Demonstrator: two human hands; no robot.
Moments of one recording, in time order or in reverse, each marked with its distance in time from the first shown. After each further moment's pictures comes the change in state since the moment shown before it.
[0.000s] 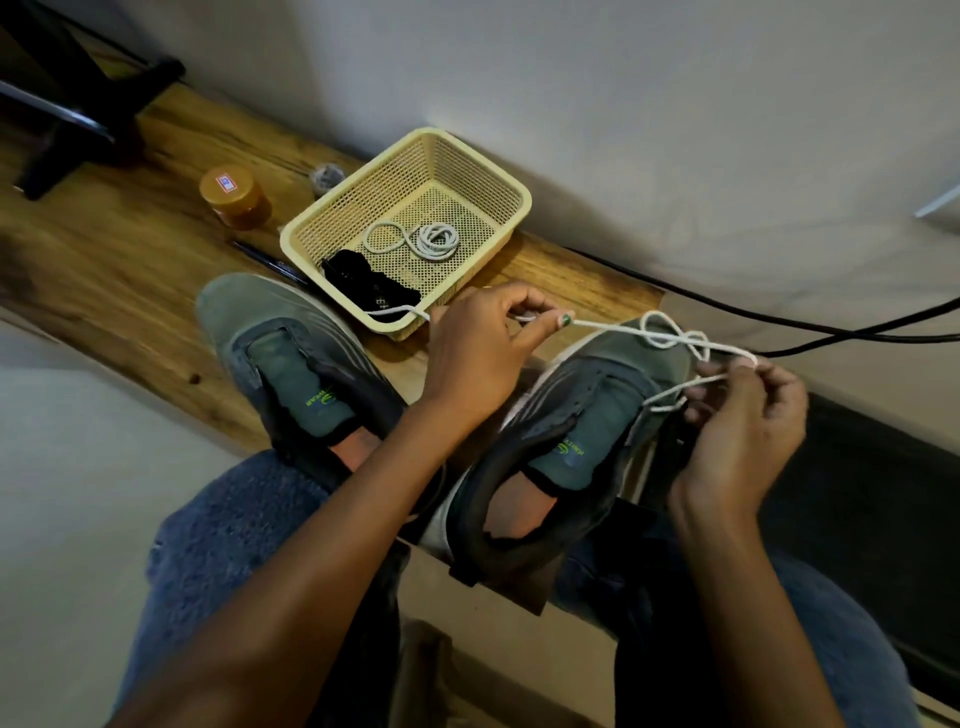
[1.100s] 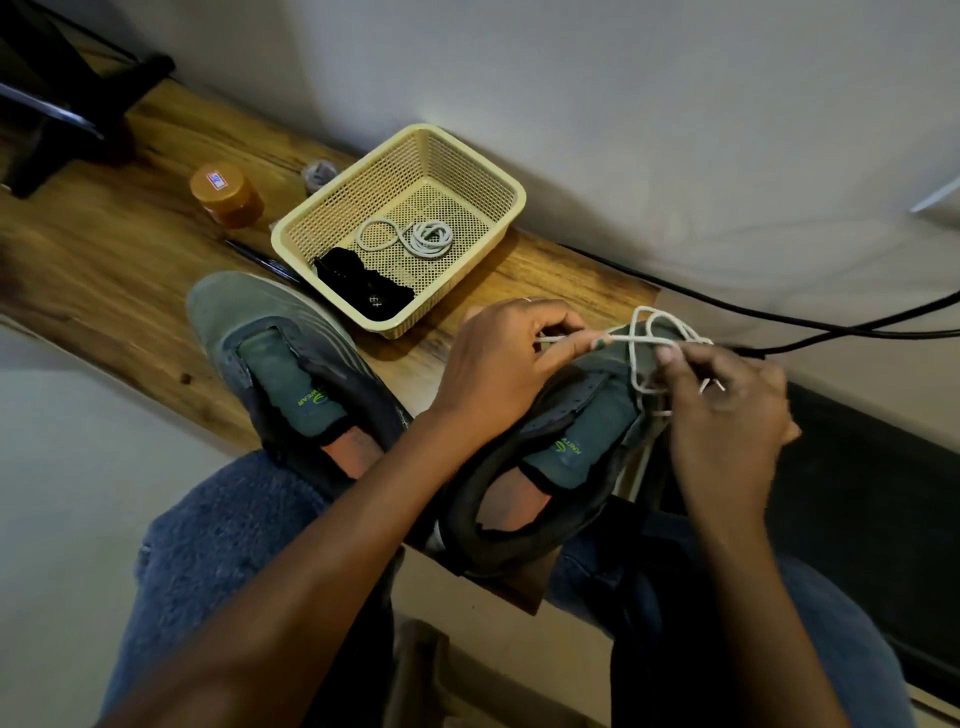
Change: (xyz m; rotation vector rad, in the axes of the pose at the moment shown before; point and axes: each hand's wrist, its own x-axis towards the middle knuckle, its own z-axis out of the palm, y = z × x) left_hand -0.007 0.009 0.011 0.020 -0.085 0.229; right_hand -0.001 -0.006 -0.014 -0.668 -0.298 -0.361
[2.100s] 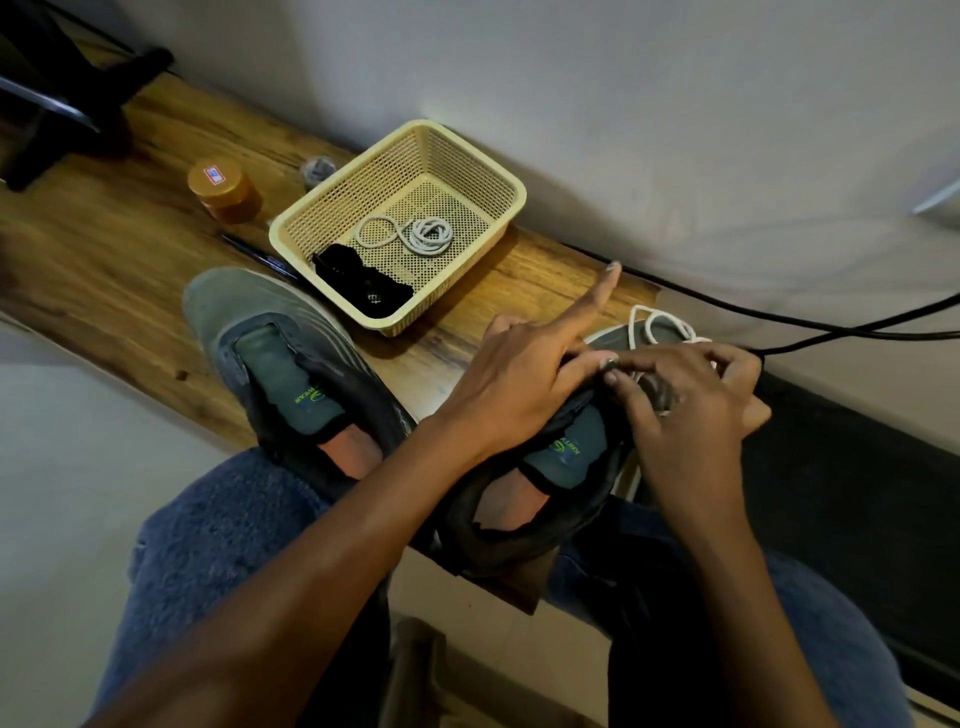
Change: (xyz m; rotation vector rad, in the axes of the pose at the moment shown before) left_hand -0.006 0.019 -0.003 0.150 -0.278 -0.046; right_hand -0.003 0.006 0.006 -0.170 -0.176 -0.363
